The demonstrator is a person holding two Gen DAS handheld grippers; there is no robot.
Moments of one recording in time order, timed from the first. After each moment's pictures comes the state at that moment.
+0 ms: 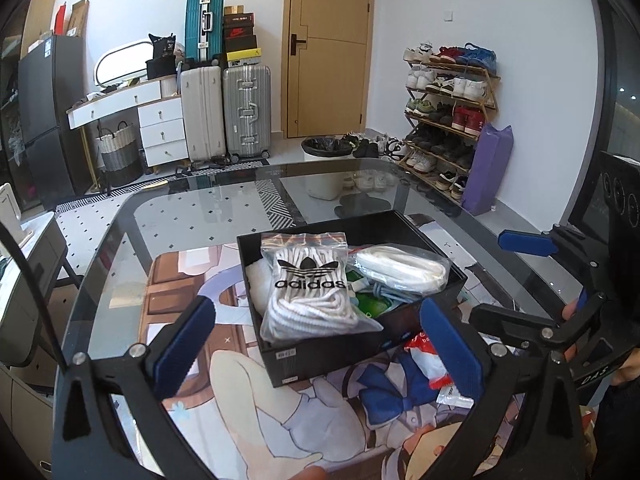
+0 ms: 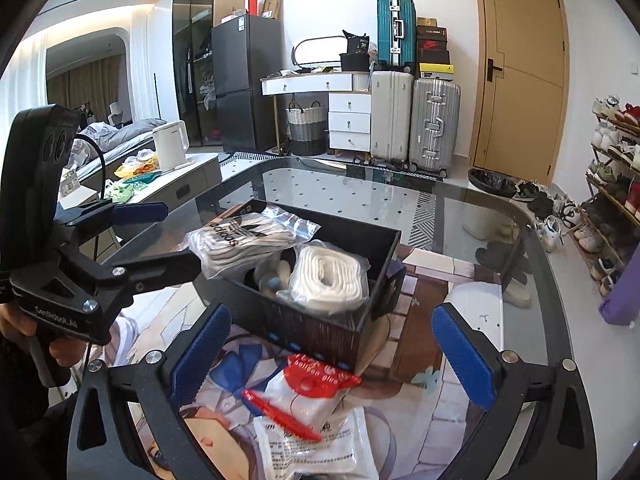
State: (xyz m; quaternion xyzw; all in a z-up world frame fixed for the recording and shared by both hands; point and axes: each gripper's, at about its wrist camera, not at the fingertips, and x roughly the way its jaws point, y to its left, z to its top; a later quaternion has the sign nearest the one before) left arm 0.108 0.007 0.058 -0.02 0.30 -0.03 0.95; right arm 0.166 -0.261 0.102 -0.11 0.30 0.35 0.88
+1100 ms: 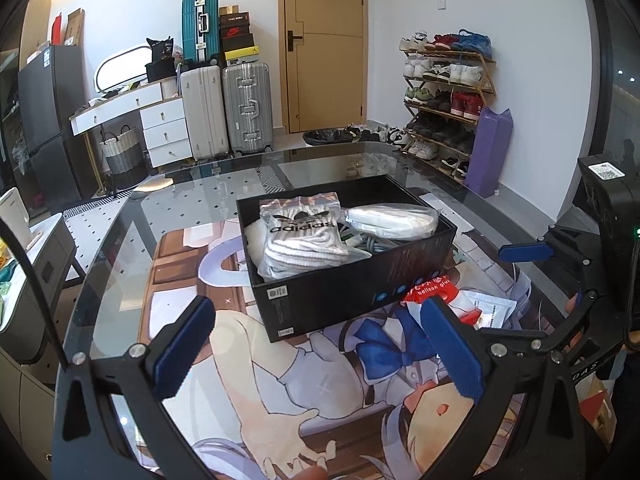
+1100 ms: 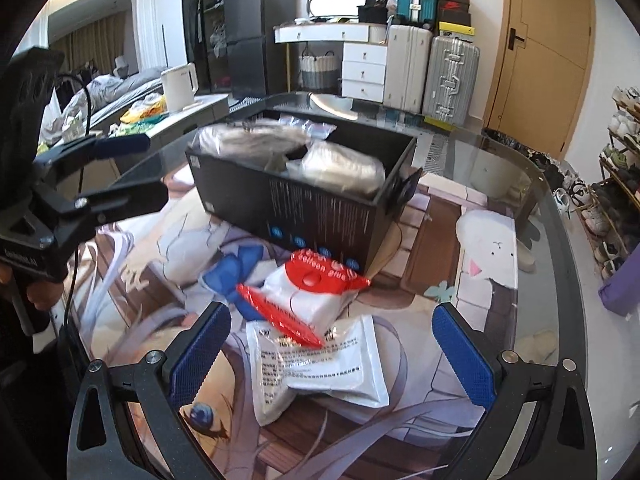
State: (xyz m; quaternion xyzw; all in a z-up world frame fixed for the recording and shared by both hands) left arm 0.079 -0.010 0.036 0.01 0.31 -0.03 0.95; right arm 0.143 -0.272 0.057 -0.17 0.38 0.35 0.84
